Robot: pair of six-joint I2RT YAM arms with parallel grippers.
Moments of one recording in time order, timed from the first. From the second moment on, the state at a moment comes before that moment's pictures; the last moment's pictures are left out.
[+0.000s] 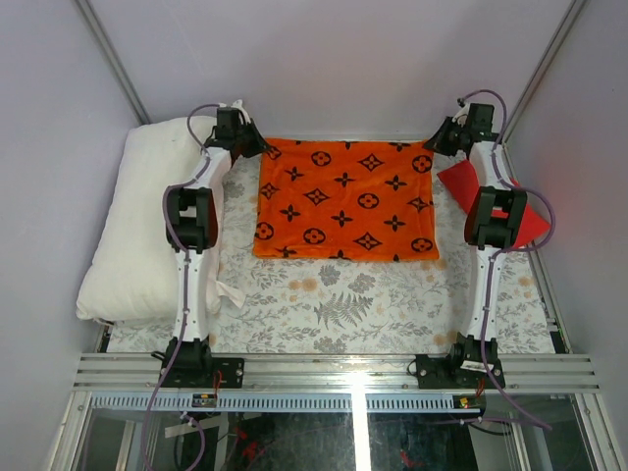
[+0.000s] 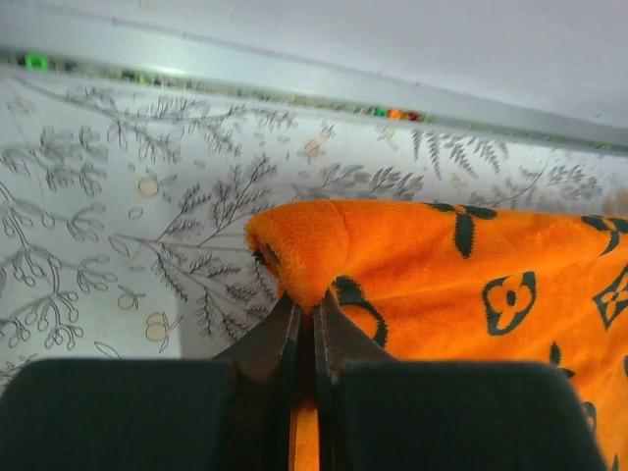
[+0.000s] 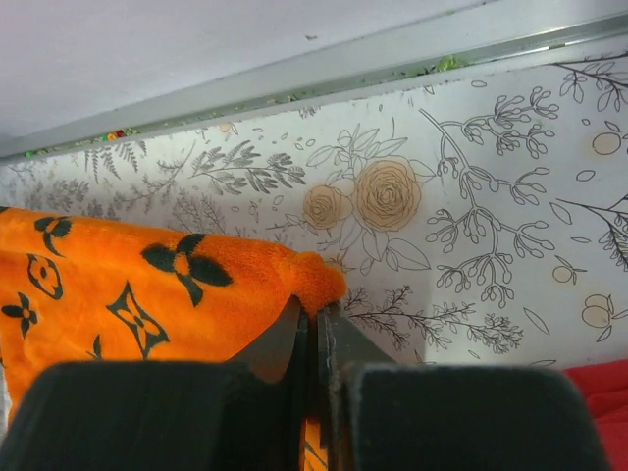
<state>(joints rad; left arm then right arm) -0.02 2.54 2.20 -0.25 0.33 -0.46 -0.14 2.62 2.39 -0.47 -0.52 0.33</state>
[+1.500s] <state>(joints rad) -0.06 1.69 1.01 0.14 0.17 -0.43 -0.14 1.57 0.99 -0.16 -0.34 0.60</state>
